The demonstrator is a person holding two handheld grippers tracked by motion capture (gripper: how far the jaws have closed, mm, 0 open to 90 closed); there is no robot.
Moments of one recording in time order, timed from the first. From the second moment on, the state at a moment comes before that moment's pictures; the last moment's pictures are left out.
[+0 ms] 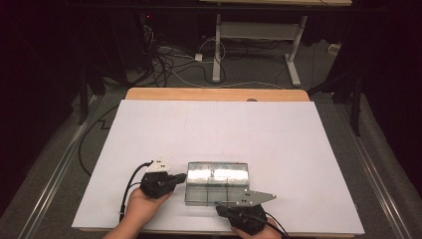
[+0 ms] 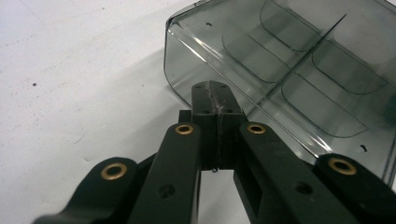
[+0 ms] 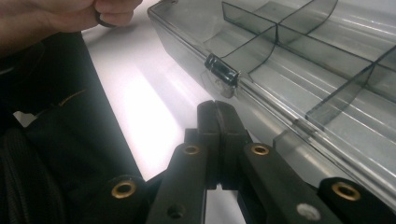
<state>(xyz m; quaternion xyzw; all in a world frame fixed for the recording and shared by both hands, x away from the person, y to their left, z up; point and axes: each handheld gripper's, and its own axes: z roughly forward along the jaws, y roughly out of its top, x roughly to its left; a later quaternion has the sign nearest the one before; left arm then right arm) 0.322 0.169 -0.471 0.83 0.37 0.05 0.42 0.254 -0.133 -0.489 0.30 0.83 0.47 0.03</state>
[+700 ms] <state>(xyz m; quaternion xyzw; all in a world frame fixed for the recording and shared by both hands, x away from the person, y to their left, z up) 0.315 0.172 -0.469 0.83 0.37 0.06 0.42 0.256 -0.134 -0.487 0.30 0.82 0.49 0.02</state>
